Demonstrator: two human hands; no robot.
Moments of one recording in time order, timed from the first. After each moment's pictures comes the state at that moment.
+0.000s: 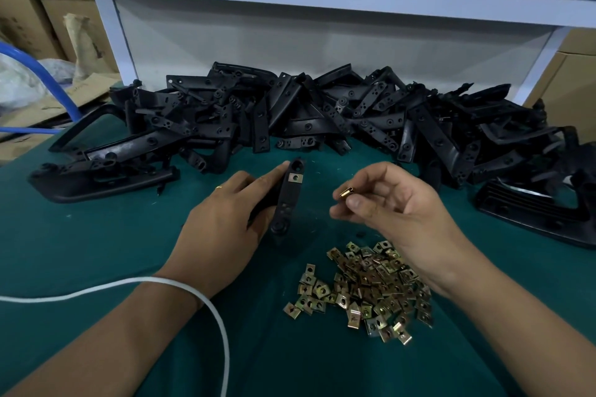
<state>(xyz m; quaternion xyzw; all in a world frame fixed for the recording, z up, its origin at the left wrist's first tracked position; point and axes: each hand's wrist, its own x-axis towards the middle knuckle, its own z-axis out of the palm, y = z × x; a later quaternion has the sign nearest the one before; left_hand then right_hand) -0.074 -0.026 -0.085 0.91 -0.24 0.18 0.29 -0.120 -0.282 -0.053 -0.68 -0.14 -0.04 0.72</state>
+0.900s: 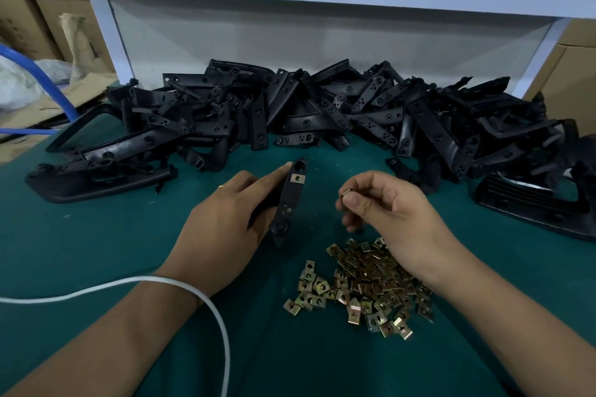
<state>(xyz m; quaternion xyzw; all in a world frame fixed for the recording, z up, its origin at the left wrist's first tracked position) -0.071 -0.026 -0.090 0.90 -0.27 0.19 0.28 -0.113 -0.281 -0.067 -0.79 -0.10 -0.06 0.61</state>
